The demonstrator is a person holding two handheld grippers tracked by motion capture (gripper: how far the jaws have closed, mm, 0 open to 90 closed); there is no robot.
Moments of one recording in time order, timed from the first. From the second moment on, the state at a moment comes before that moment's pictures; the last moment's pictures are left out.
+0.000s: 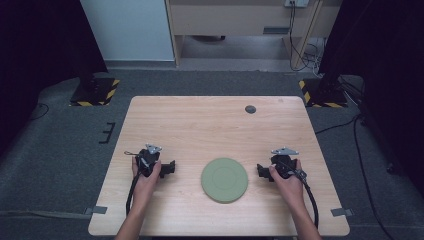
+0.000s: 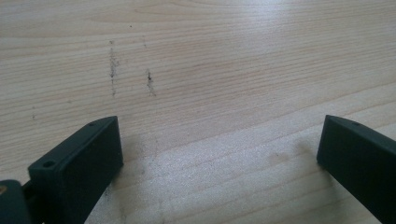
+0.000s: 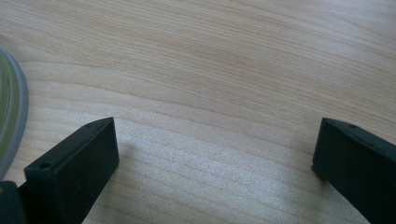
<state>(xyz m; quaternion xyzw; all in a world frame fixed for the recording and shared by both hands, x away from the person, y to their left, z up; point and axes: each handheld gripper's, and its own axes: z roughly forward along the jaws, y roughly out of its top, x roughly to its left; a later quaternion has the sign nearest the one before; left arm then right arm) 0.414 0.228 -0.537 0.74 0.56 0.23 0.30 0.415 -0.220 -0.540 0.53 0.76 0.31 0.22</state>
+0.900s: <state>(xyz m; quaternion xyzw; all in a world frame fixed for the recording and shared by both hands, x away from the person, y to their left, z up) 0.402 0.213 -0.532 0.76 0.51 0.23 0.34 0.402 -0.224 -0.530 0.50 0.77 0.33 0.22</state>
